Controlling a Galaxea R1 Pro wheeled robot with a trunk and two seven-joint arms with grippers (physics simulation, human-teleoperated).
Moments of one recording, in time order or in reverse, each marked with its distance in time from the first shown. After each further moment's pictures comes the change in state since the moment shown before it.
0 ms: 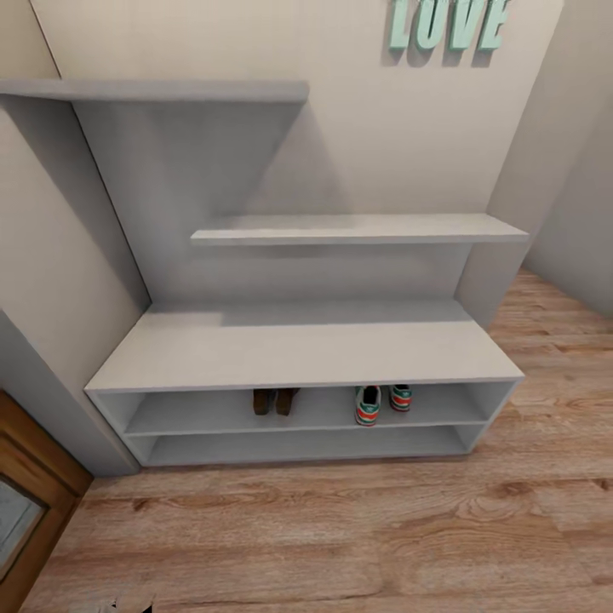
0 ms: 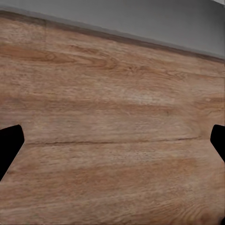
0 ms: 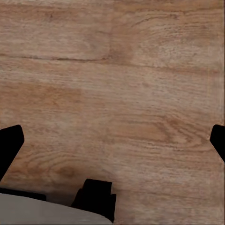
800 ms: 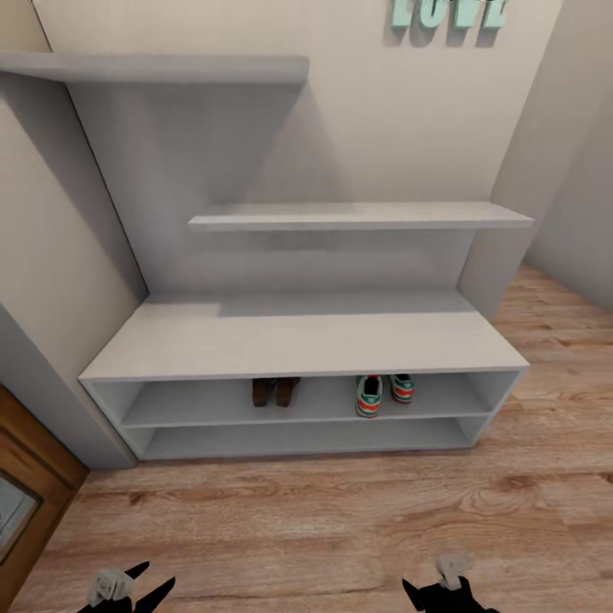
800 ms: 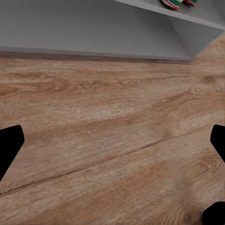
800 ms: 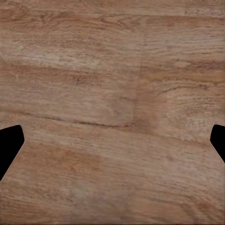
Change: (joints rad) left arm -0.057 0.003 -0.068 -0.075 0.001 0.005 -0.209; right arm -0.150 -0.001 0.000 -0.076 -0.001 0.090 0.121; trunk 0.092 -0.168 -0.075
